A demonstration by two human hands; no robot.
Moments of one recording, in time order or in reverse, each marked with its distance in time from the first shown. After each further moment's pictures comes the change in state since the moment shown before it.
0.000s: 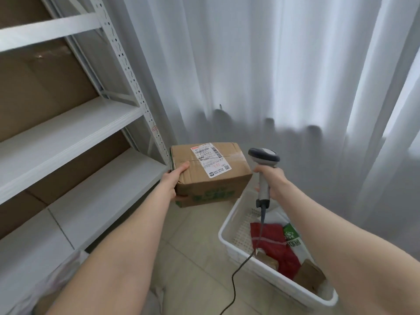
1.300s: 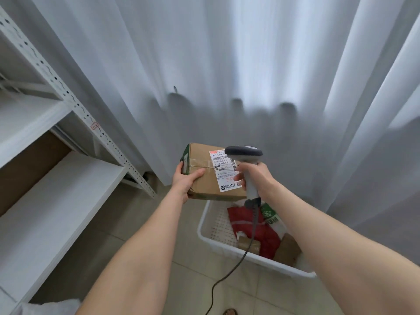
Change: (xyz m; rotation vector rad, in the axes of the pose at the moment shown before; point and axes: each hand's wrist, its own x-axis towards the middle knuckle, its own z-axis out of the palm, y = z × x) left_hand 0.098 -0.042 0.128 0.146 -0.231 0.081; right_hand 0.091 0.018 -0.012 0.002 0.000 0.008
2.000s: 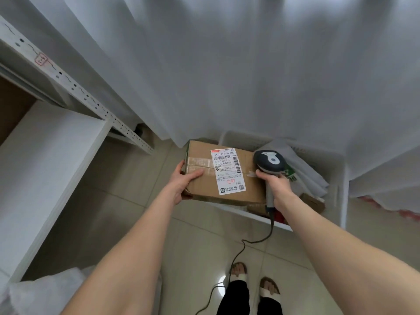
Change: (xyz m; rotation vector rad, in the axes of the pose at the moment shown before) left_hand 0.111 -0.133 -0.047 0.194 -0.062 -0.364; right_hand 0.138 0.196 0.002 0.192 0.291 0.295
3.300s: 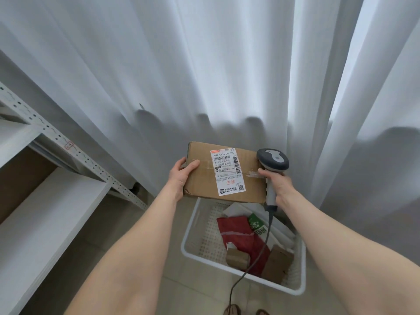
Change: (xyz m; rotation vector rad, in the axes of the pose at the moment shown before) left_hand -0.147 0.162 0.154 -0.164 0.011 0.392; right_hand -0.080 -0.211 -0.143 0.136 -0.066 -0.233
